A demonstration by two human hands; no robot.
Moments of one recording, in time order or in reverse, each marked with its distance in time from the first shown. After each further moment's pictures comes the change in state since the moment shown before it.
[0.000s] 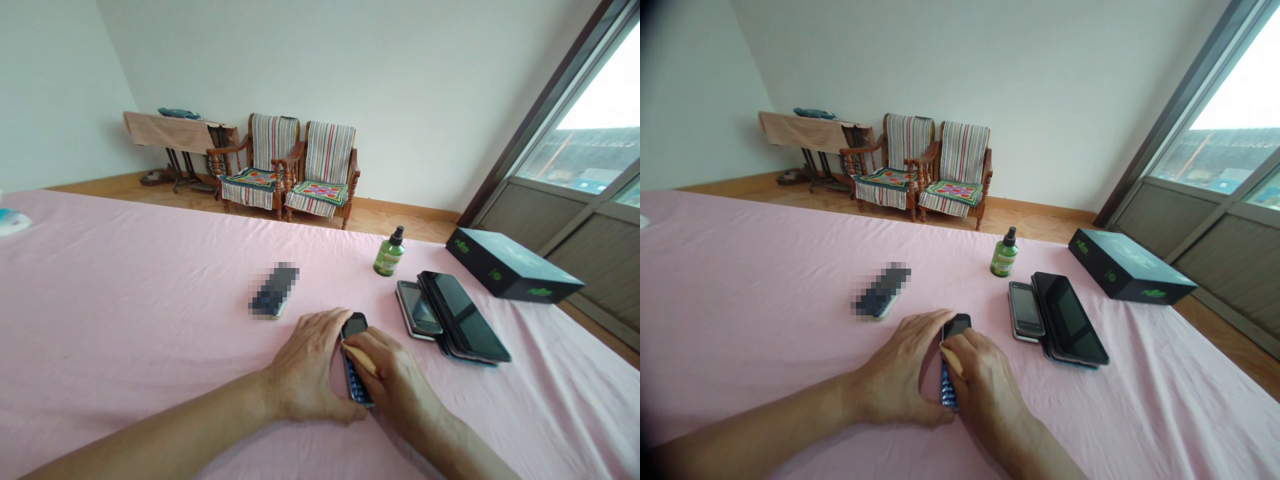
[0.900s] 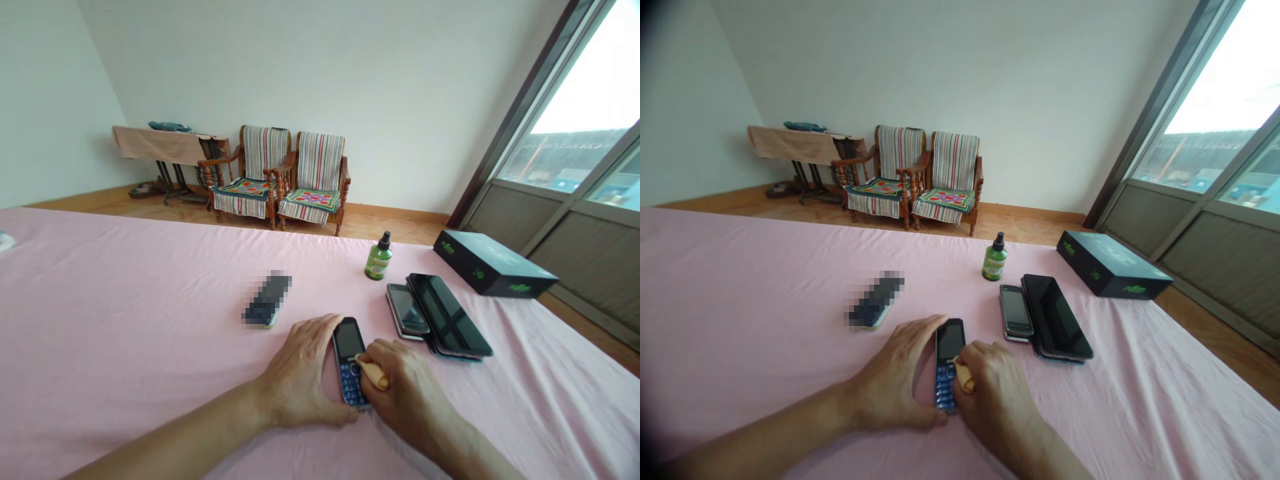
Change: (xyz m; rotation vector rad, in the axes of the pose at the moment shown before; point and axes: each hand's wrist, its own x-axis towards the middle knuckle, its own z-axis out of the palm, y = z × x) left_hand 0.000 0.002 -0.003 0.088 -0.066 -0.066; right_hand -0.017 0.005 -0.012 -0.158 0.075 0.131
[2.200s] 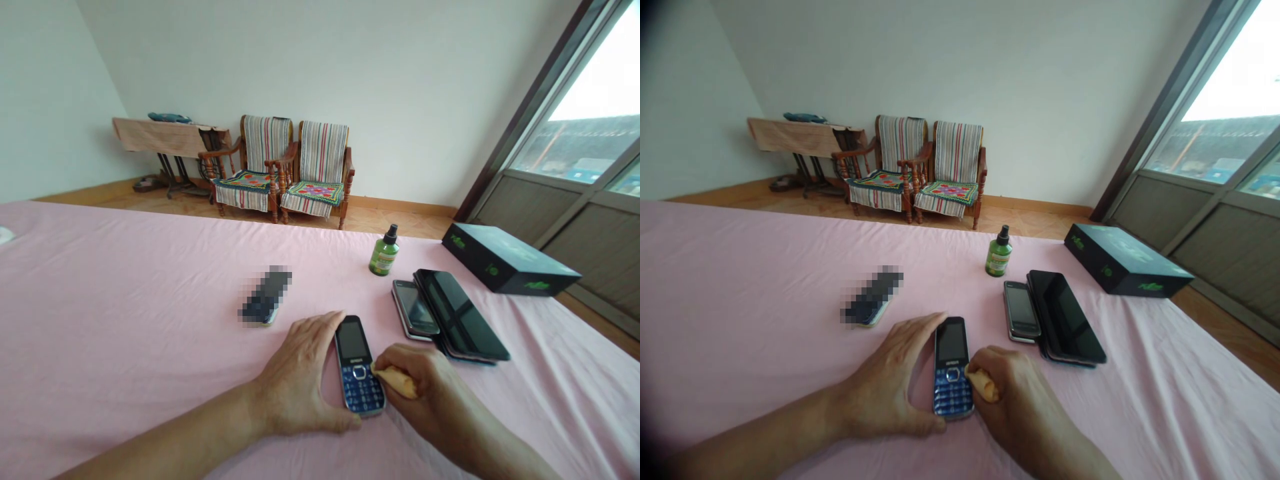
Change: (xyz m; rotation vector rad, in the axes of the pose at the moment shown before) left_hand -0.001 0.000 -0.002 -0.008 -0.047 -0.035; right_hand -0.004 0.015 -0.018 0.210 -0.124 0.004
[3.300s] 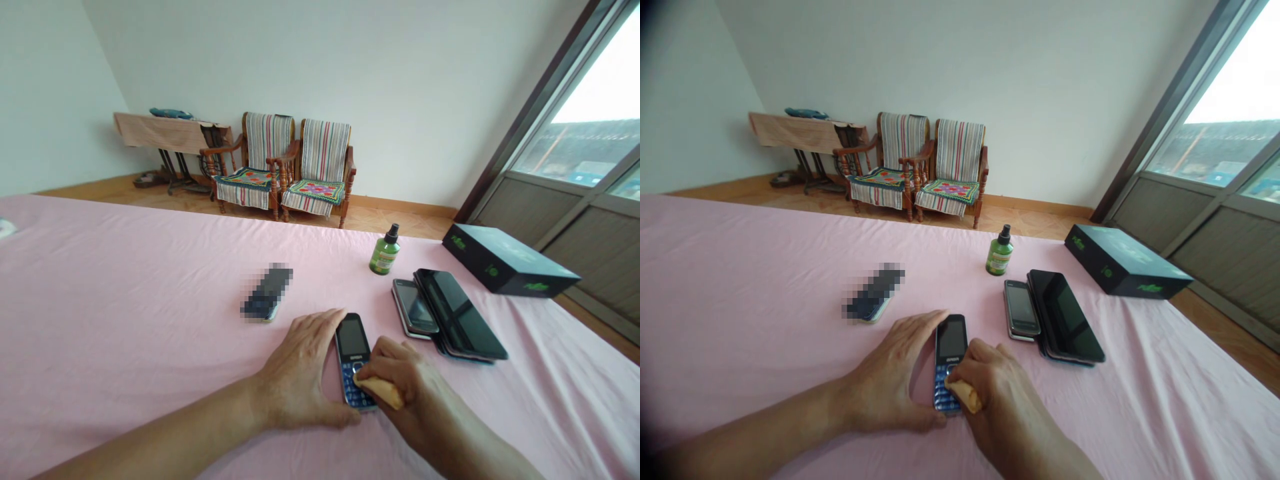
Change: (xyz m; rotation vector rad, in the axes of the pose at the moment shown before) left_hand 0.001 -0.001 0.002 -0.008 0.027 0.037; right_hand 0.002 -0.020 0.002 -0.032 -0.083 -0.108
